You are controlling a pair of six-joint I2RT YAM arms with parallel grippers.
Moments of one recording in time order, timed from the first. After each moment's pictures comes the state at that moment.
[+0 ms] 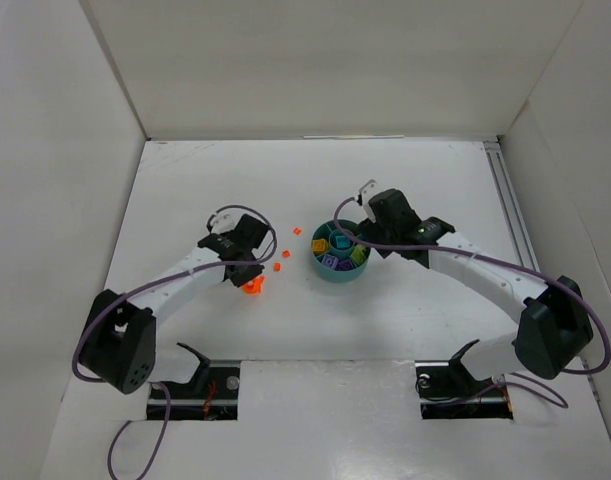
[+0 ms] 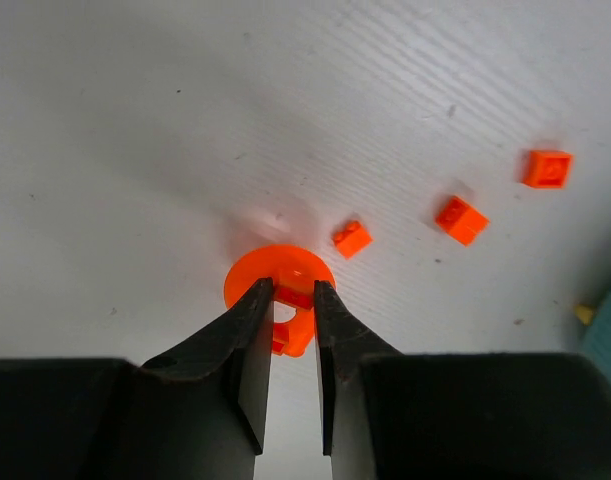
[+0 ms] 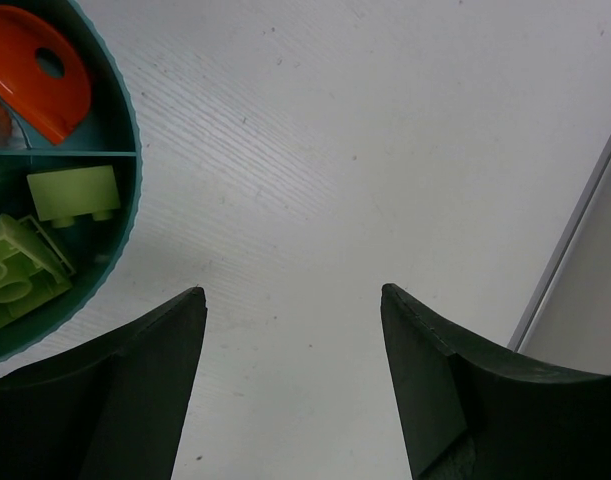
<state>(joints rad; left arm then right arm) -0.53 1.35 0.80 -0.70 -0.33 -1.04 0.63 1.40 1.05 -0.50 0.45 -0.24</state>
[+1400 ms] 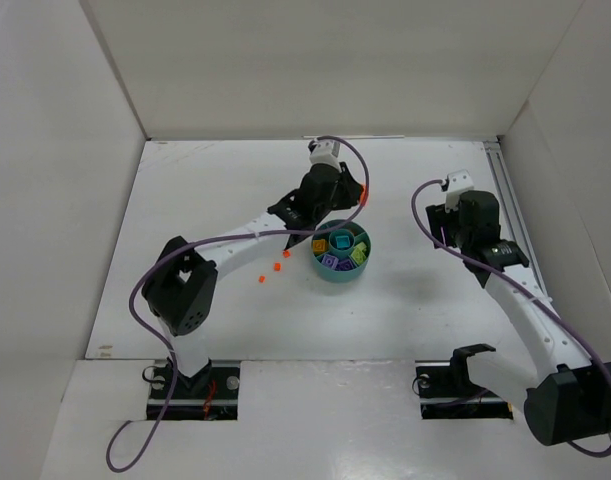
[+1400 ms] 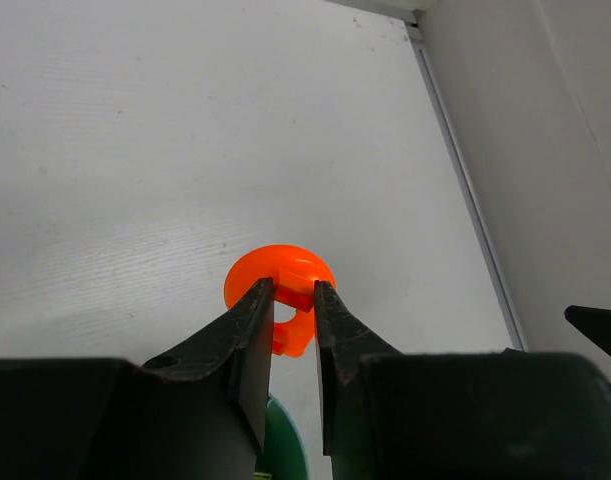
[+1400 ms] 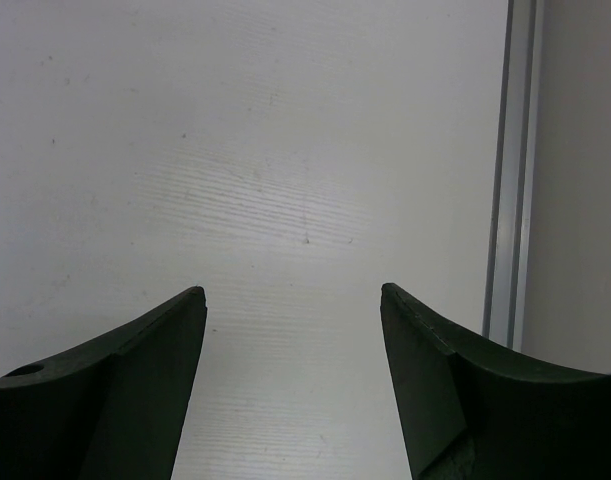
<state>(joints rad) -0.78 1.77 1.33 0.11 -0.19 -0.69 0.17 1.03 0.83 -0.39 0.22 -0.21</state>
